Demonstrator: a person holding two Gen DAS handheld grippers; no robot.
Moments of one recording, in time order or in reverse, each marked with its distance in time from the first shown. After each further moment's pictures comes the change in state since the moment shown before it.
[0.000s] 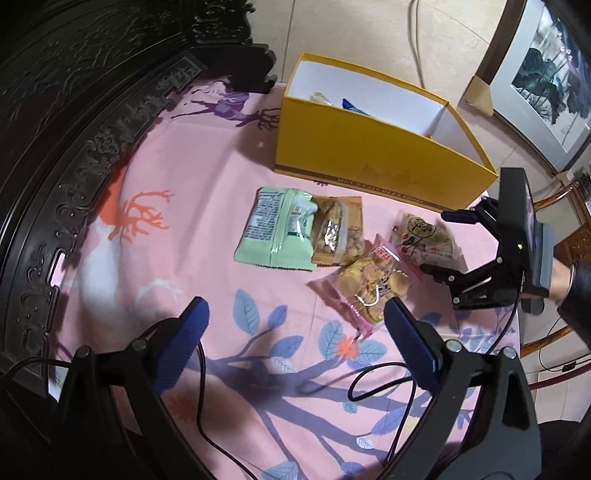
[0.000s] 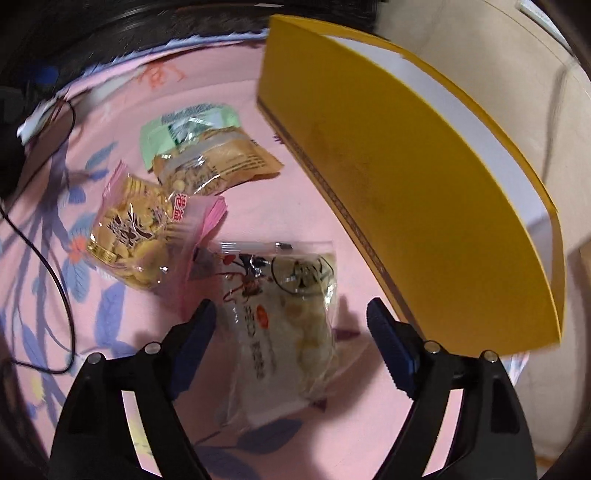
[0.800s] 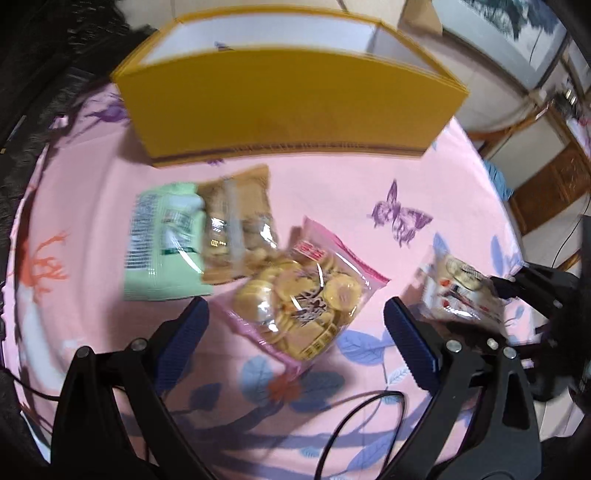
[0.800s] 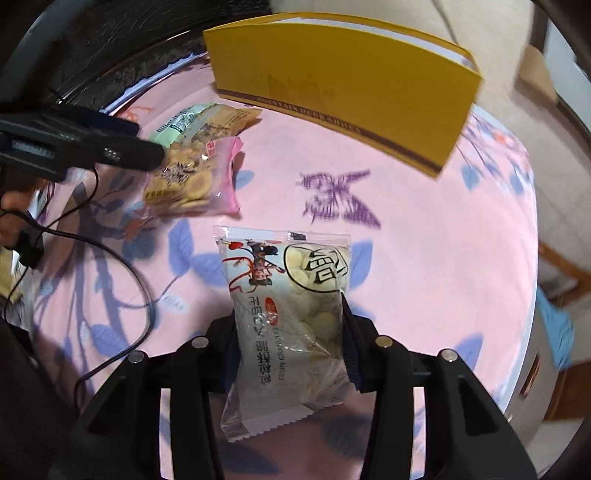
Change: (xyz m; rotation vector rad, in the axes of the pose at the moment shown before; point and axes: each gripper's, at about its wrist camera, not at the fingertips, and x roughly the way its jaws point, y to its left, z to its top) left arm 0.096 -0.088 0.011 0.274 0.157 -0.081; right arm -0.064 0.054 -0.104 0.572 -0.026 0.007
